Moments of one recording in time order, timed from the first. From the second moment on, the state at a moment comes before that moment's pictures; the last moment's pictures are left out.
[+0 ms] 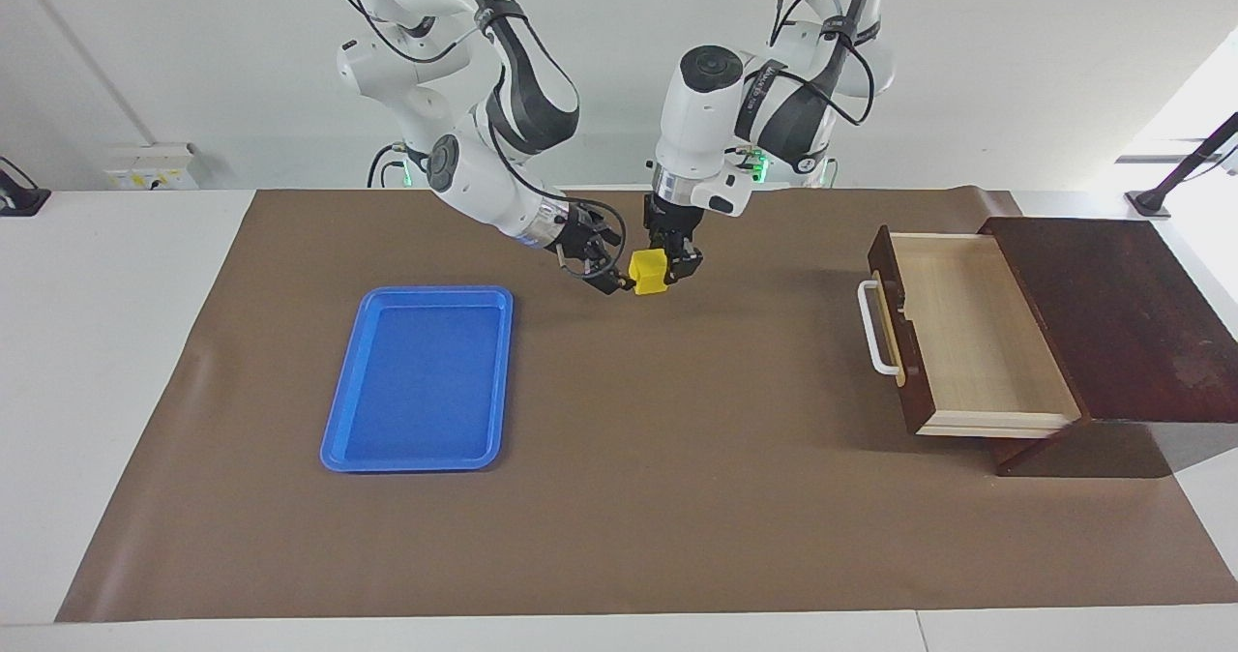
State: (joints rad) left arm -0.57 0.07 -0.14 -1.95 -0.05 2.10 -2.55; right arm 0.47 0.07 0.03 -2.16 0.98 2.26 1.27
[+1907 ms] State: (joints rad) left arm -0.57 0.07 -0.15 -1.96 -0.05 2.09 -2.55; right arm 0.51 0.10 0.03 -2.13 1.03 2.37 1.27
